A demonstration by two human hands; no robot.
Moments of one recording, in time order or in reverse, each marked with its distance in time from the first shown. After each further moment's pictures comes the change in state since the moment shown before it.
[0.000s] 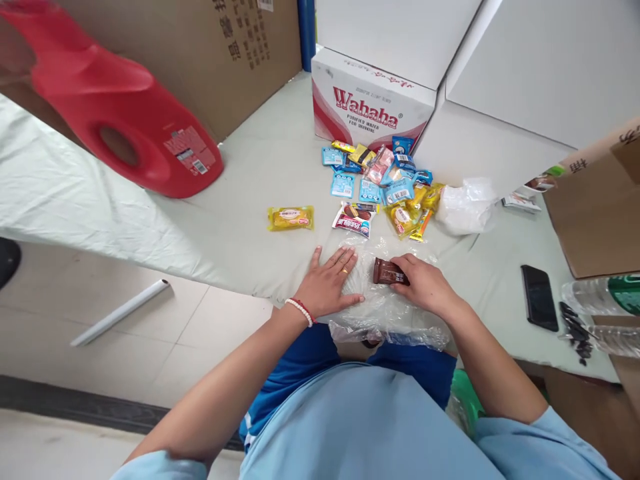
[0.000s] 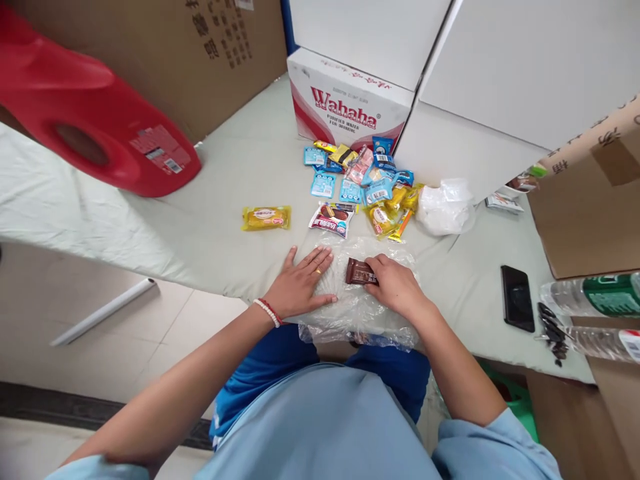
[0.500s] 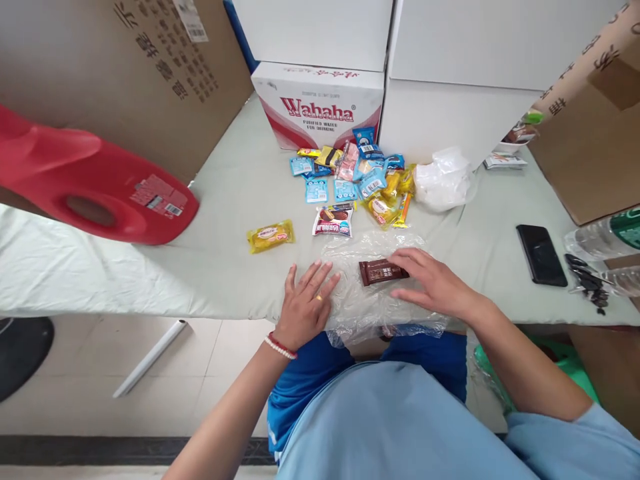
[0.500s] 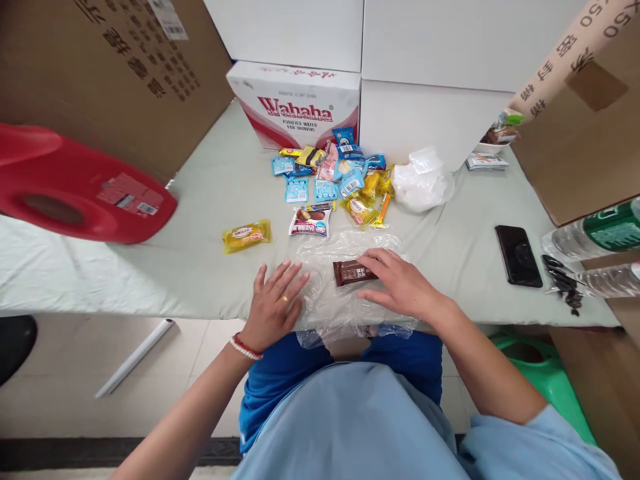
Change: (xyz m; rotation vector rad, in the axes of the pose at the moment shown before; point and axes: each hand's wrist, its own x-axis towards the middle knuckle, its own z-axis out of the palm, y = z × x) left_hand -0.038 -0.001 -0.023 0.021 0.245 0.145; right_hand -0.055 0.019 -0.003 0.331 0.215 -0.189
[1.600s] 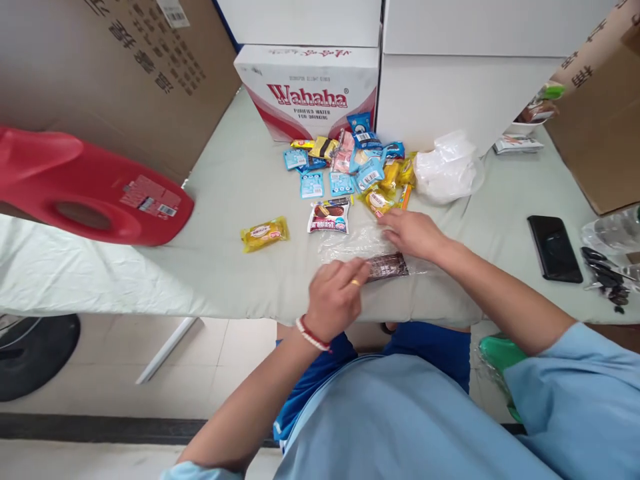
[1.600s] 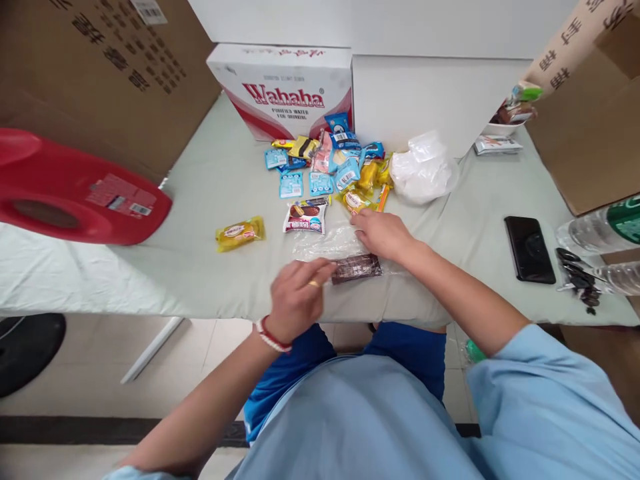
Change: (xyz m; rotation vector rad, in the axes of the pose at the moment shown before) left_hand 0.069 0.049 0.001 -0.050 0.181 0.024; right_hand 0.092 0.045 -0.012 -0.304 -0.018 0.124
